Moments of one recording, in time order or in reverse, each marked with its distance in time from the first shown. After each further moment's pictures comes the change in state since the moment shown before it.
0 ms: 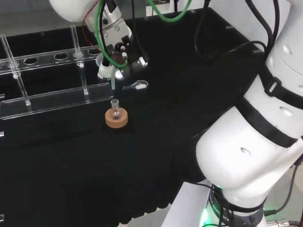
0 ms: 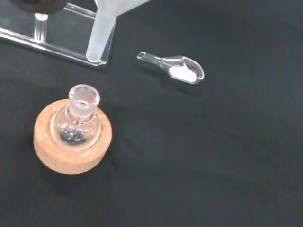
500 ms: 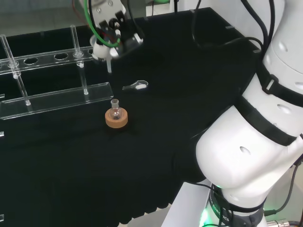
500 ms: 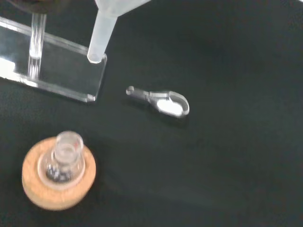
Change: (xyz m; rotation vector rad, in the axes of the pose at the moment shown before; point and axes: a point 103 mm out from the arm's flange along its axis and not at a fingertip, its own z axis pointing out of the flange) arm -0.017 0.009 -0.046 -0.006 -0.031 -0.006
